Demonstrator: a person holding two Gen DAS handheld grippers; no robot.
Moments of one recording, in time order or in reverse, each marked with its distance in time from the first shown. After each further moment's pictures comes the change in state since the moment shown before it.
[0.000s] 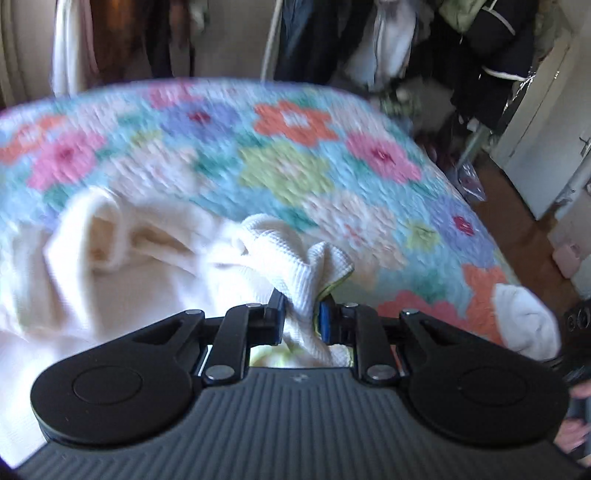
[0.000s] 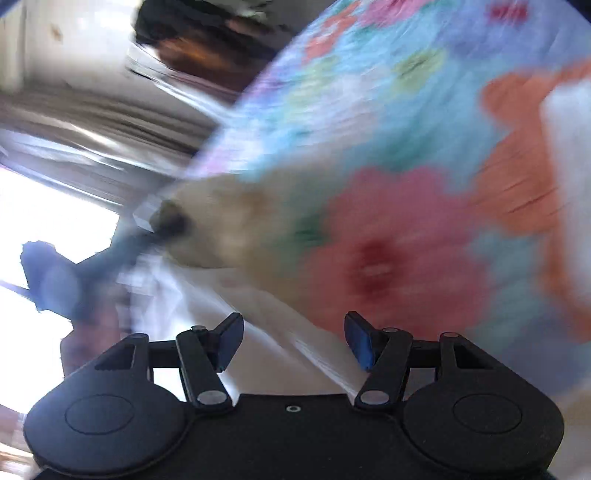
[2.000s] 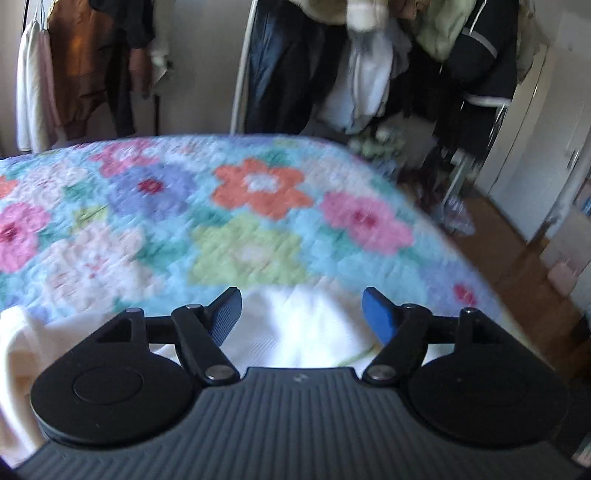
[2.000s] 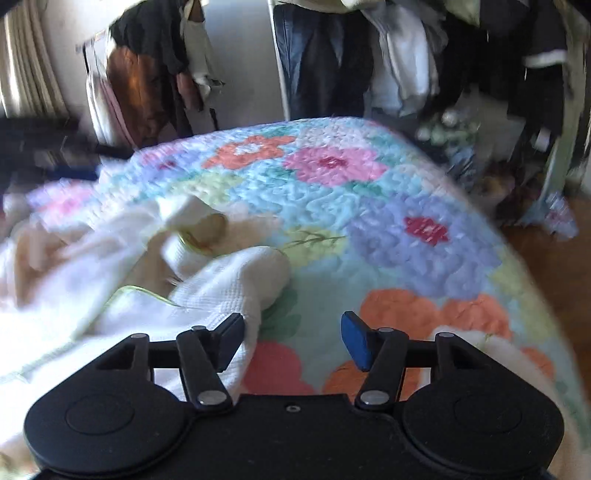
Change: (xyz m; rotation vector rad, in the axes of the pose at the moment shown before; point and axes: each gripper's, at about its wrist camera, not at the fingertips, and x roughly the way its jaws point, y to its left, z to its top) left arm 0.078 -0.027 0.062 0.055 -0.104 -0.055; right arm 0.002 0.034 0.022 -0.423 -0.410 -0.697
